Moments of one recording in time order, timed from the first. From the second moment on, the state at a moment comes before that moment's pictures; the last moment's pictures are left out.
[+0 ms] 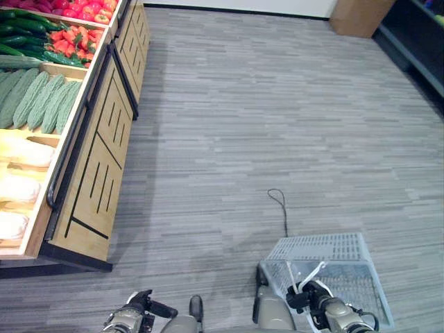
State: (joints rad) left arm -0.14 0.29 -0.22 1.31 -0.14 0.04 0.01; right arm -0.10 -0.30 0.23 1.22 0.13 -0.01 0.05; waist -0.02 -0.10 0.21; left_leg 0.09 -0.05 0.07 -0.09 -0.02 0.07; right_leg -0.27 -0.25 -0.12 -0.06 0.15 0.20
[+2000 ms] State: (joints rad) left arm -0.21 0.30 -0.22 1.30 -0.16 0.01 0.00; right arm -0.09 -0.33 0.28 1.22 0.14 0.01 0.07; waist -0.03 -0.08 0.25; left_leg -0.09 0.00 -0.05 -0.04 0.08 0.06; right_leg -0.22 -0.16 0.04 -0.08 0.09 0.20
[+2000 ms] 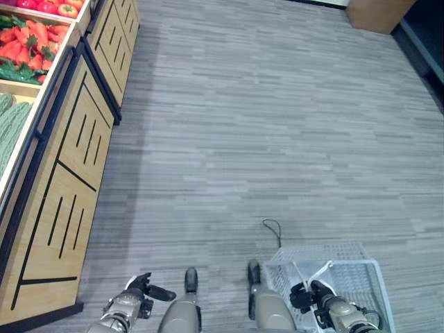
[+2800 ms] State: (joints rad) left arm -0.18 0.20 -0.24 1.30 -0.17 0.02 -0.02; right arm -0.09 -0.37 0.31 1.24 0.16 0.00 0.08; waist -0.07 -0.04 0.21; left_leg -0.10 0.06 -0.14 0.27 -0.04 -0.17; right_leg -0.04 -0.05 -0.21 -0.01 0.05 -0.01
